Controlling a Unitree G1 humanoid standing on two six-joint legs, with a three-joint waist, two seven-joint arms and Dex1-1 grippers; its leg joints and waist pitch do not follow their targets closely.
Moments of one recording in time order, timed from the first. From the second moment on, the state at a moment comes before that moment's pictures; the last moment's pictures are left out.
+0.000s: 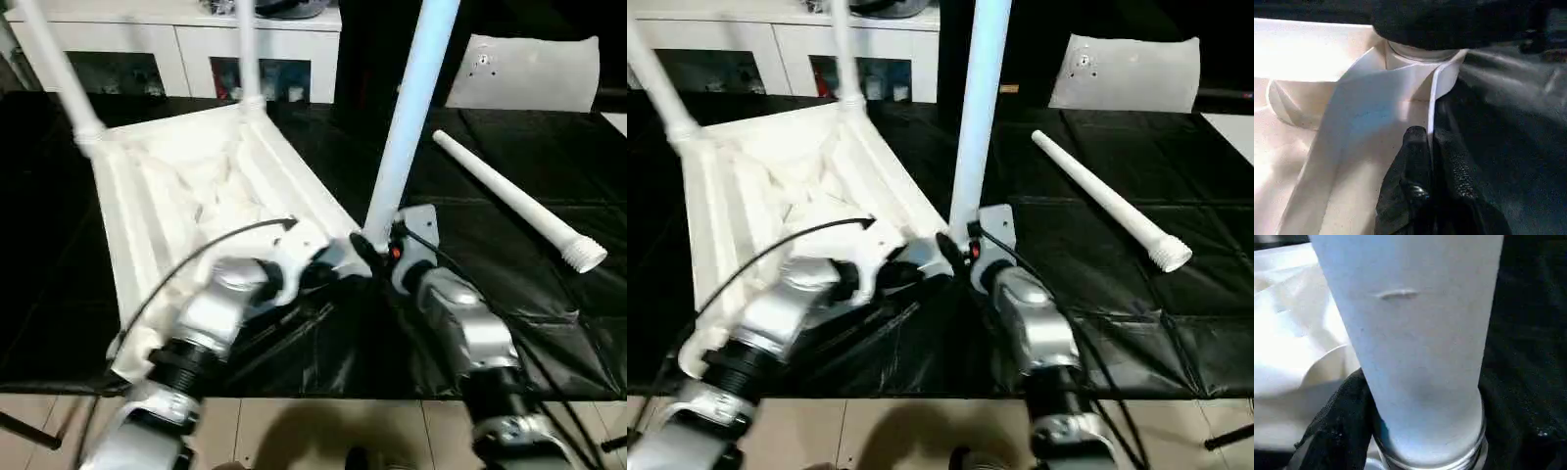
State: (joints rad) left arm -0.54 0.09 -0.23 0.37 0.11 0.46 -0.68; right arm -0.46 0.00 -0.04 0.42 0.08 0.28 0.27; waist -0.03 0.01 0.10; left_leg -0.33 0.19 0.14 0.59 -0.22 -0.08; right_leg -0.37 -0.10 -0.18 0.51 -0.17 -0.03
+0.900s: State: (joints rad) left arm -0.54 0.44 -0.27 0.44 -0.01 0.08 -1.27; right arm -0.40 -0.34 0.14 0.30 0.18 0.18 1.05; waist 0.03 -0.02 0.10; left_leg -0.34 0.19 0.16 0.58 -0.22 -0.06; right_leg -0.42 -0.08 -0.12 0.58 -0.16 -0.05
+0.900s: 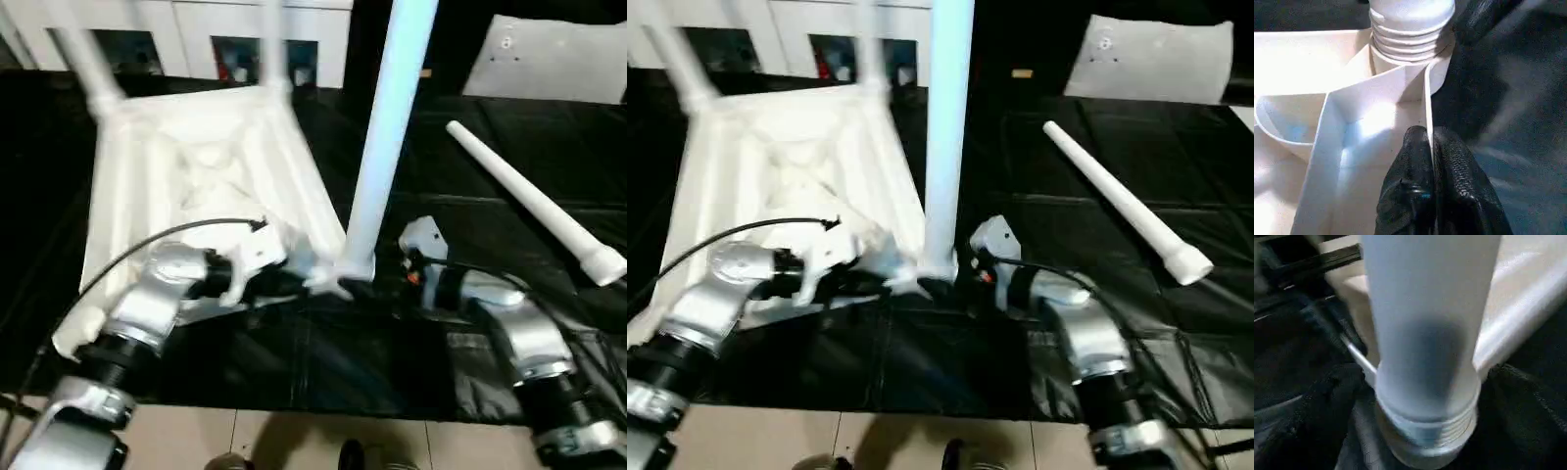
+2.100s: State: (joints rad) left arm -0.64 0.43 -0.28 0.64 -0.03 0.02 -1.35; right arm -0.45 -0.32 0.15 0.39 0.23 0.21 1.17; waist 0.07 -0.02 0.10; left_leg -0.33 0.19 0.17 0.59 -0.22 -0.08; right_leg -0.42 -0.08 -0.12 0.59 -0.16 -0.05
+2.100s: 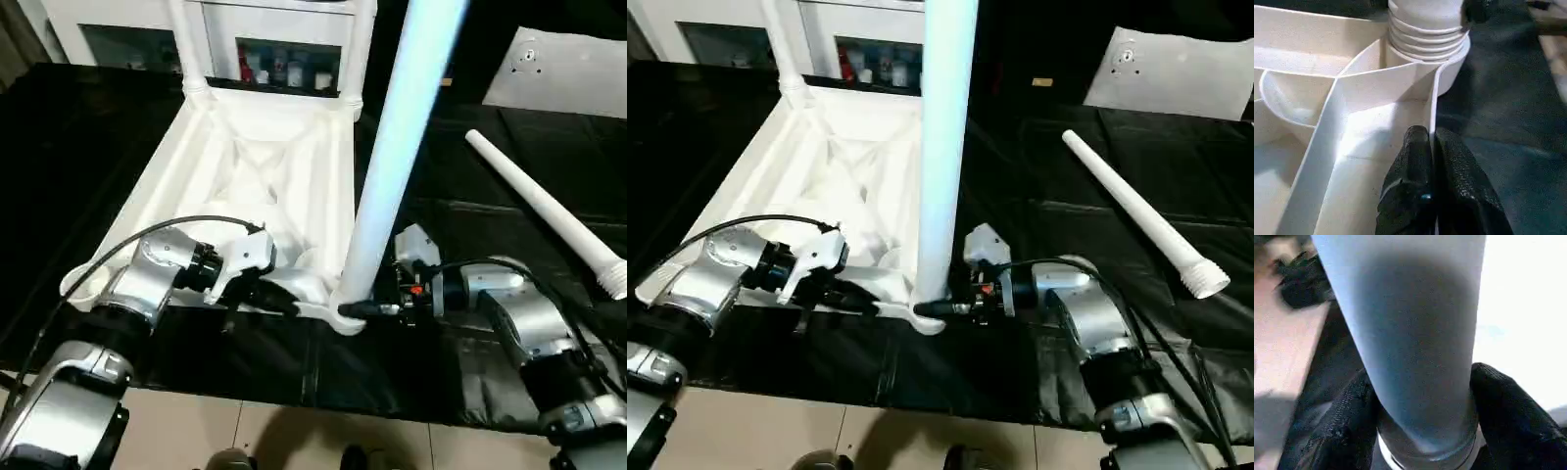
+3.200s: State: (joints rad) left arm -0.54 0.22 -0.21 0.35 0.10 0.35 -0.83; right arm -0.39 -0.03 -0.02 0.32 0.16 0.23 0.48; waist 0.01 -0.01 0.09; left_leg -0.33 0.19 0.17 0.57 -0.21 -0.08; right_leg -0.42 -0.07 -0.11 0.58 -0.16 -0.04
